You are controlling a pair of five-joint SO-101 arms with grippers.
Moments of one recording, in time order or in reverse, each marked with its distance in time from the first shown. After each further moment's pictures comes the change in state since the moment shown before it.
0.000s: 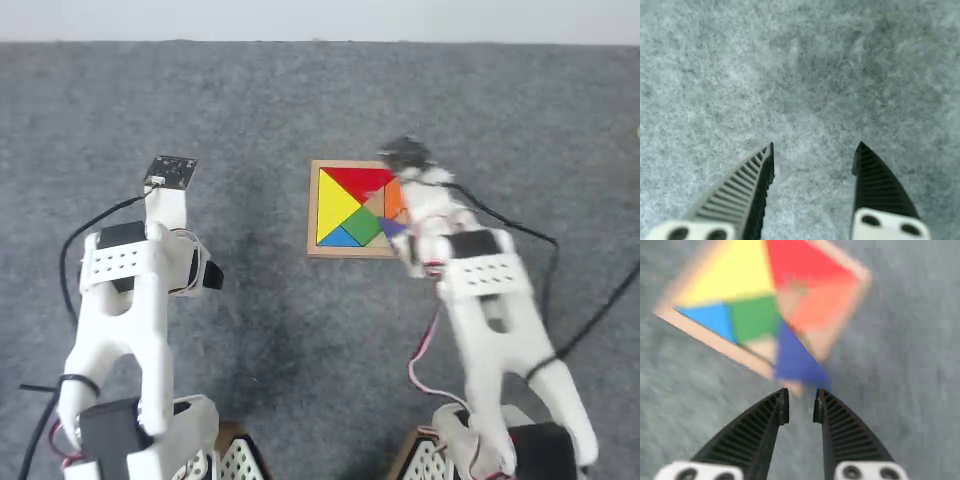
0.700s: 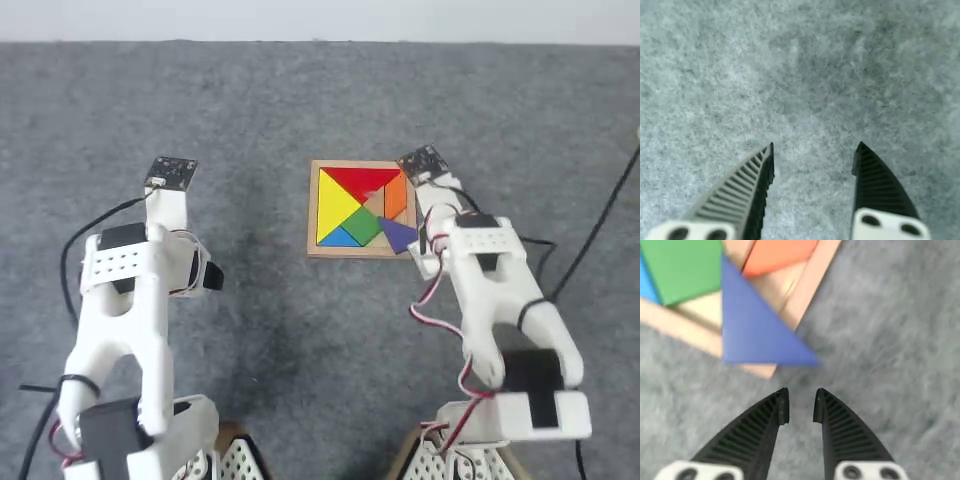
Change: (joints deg) left arm -0.1 0.0 0.7 -0.9 0.0; right arm 3.5 23.3 -8.4 -5.3 2.9
